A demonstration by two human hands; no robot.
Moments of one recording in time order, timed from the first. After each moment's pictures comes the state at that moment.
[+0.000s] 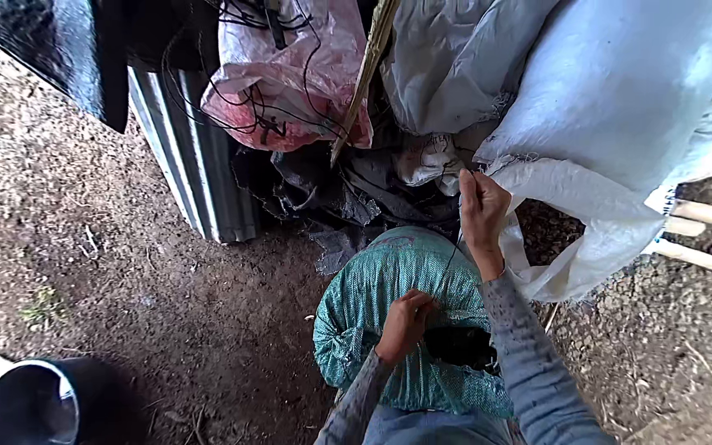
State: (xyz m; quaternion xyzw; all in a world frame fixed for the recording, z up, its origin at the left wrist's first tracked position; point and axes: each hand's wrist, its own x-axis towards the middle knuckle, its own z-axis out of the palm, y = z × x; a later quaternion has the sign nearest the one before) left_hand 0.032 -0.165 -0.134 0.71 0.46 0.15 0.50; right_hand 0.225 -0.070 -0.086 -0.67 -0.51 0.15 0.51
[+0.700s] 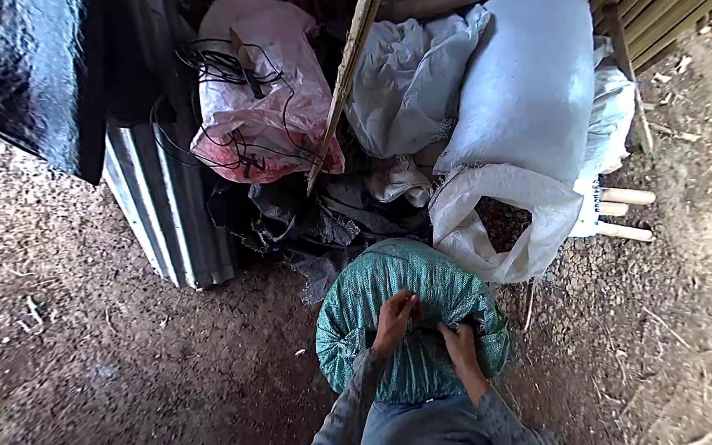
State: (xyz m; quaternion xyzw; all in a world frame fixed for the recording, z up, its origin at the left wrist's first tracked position) left_hand 0.013 -0.180 -0.149 0.52 0.42 0.21 0.72; right_hand 0.130 -0.296 -0.149 -0.81 -0.13 0.42 0.40
